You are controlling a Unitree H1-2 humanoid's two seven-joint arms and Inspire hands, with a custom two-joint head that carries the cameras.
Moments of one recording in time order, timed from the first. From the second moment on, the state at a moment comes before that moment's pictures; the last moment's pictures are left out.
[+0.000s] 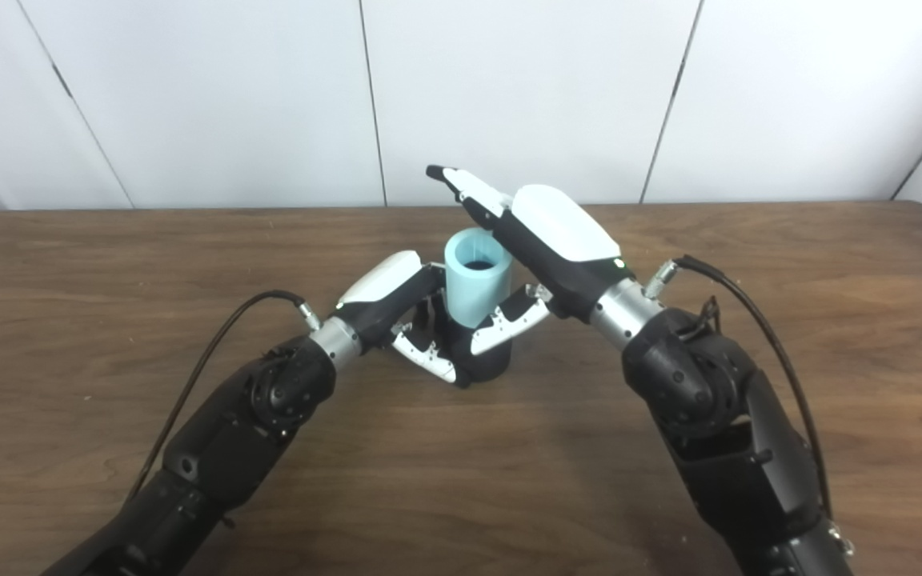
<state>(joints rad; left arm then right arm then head) -0.58 0.17 -0.45 0.38 0.52 -0.08 -0.20 -0.44 -0.33 0.23 -0.30 -0.55 0.10 0.40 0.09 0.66</state>
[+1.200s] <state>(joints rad) -0.54 0.19 -0.42 0.32 0.51 -0.05 -0.18 -0.23 -0.29 0.08 -0.27 -0.38 0.18 0.30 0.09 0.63</state>
